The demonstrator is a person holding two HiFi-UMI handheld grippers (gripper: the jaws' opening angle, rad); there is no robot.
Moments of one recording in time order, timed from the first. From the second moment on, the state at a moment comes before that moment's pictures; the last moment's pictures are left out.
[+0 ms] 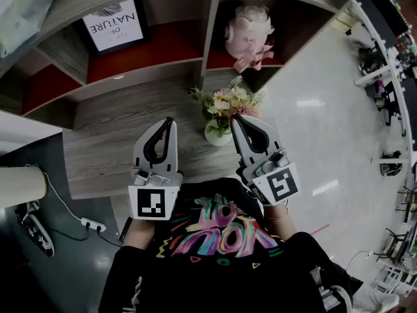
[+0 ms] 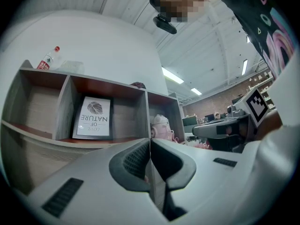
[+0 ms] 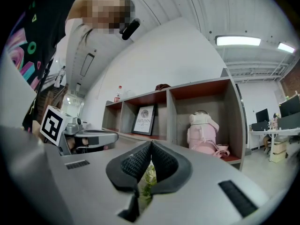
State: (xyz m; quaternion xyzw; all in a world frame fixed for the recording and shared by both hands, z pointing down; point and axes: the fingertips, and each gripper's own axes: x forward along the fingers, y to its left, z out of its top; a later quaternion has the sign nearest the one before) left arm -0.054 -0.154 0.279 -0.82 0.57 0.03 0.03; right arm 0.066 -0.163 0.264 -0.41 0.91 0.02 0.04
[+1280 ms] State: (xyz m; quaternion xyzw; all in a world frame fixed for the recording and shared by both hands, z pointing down) left arm -0.066 -0.153 0.282 -0.82 0.57 0.03 0.02; right arm 0.060 -0.164 0.279 -0.41 0.91 0.02 0.00
